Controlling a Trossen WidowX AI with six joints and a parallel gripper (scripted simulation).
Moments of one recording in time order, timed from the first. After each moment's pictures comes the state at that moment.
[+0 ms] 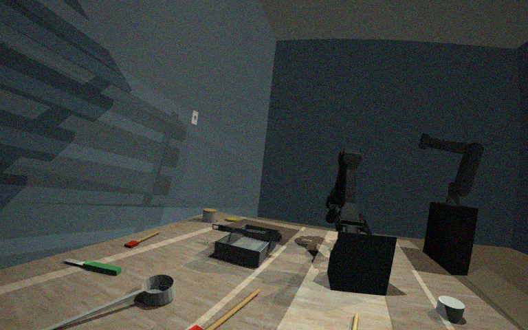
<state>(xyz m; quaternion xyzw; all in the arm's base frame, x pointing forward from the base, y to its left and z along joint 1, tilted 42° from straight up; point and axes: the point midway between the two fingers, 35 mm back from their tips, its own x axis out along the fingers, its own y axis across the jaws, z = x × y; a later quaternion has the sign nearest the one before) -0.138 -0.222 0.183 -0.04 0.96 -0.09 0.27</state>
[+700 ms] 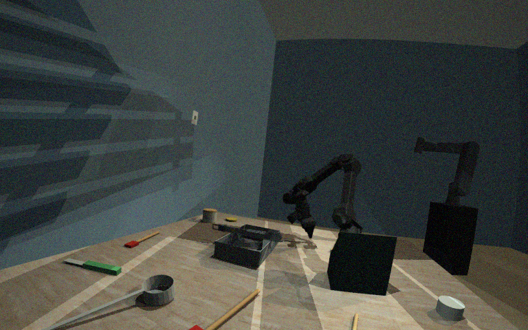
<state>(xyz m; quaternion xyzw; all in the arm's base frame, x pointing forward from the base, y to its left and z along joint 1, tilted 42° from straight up) 0.102 -0.290 0.201 -0.25 0.78 -0.29 0.49</state>
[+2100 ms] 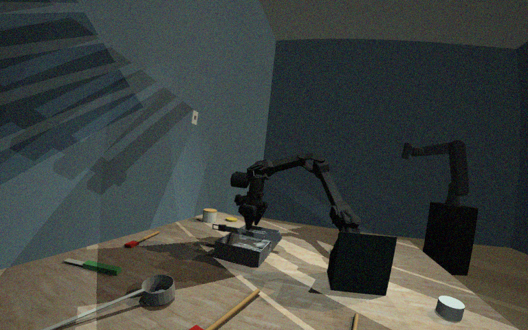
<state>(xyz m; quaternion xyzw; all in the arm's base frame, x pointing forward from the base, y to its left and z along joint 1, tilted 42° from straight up) 0.348 -0.138 0.113 -0.18 0.65 -0.32 0.66</state>
